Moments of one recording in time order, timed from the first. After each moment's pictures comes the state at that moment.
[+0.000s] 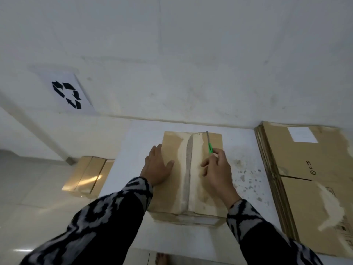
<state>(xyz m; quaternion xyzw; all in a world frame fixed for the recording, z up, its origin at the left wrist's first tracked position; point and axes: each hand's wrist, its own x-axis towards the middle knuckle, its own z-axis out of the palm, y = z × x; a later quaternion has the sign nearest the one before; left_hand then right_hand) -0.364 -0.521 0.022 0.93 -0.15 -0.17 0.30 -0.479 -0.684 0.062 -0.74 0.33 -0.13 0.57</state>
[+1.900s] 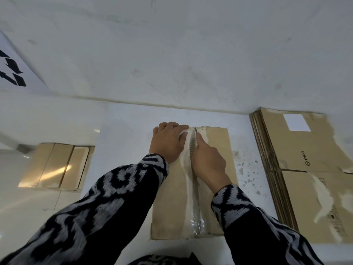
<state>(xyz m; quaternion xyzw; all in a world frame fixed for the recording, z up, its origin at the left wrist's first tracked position) -0.258 -0.590 -0.017 0.90 -0.33 -0.03 0.29 -0.372 -0.668 0.057 -0.89 0.36 0.10 0.27</state>
